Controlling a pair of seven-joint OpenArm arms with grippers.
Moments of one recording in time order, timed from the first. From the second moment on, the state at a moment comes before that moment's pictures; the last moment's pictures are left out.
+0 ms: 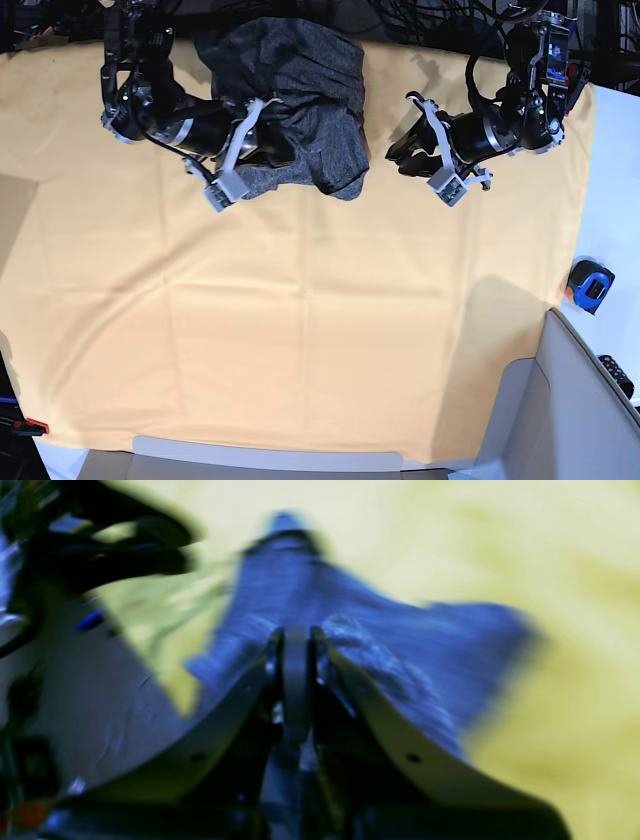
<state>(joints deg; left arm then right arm) 12.2 -21.4 -0.2 103.0 -37.7 -39.2 51.2 -11.8 9.8 -3.7 115.5 45.5 23.8 -68.7</state>
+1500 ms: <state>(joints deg) 12.2 -21.3 -0.5 102.6 -37.7 -39.2 51.2 12.0 20.1 -42.9 115.1 45.6 24.1 -72.8</state>
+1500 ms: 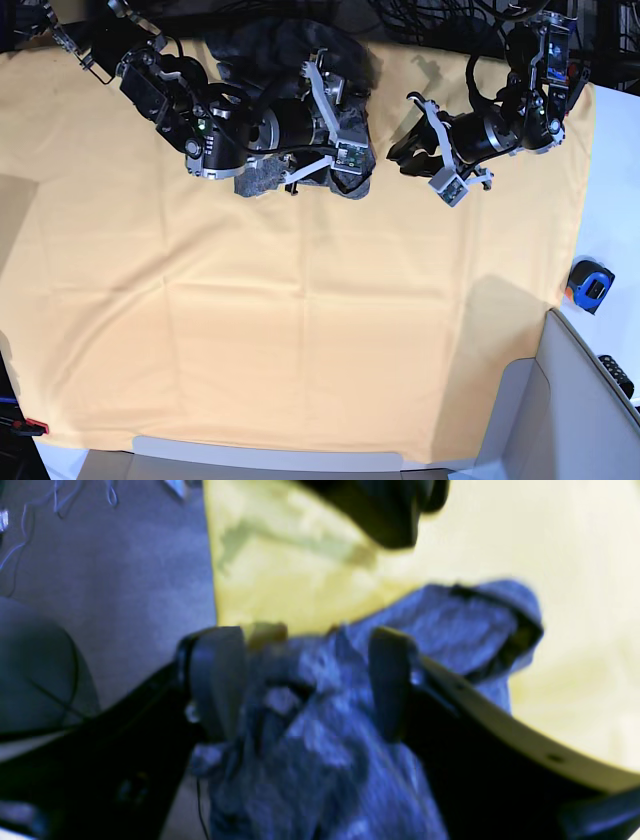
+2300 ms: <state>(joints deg) 4.0 -20.8 15.2 115.5 -38.4 -39.6 63.3 -1.1 22.4 -14.5 110.5 43.6 11.5 -63.4</state>
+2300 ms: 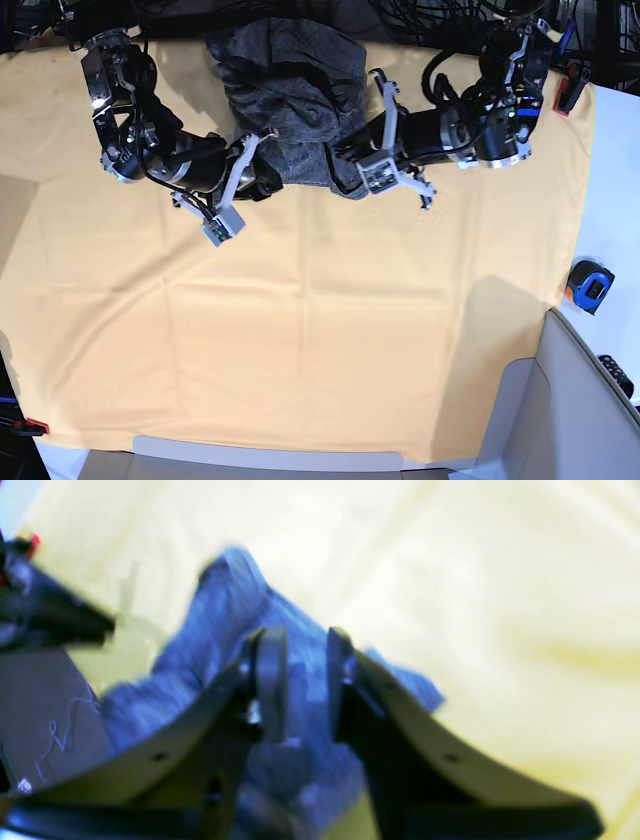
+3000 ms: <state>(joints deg) -6.7 -15.2 32.0 99.1 -37.8 -39.4 60.5 -3.2 22.6 -12.8 107.5 40.8 11.5 -63.4</state>
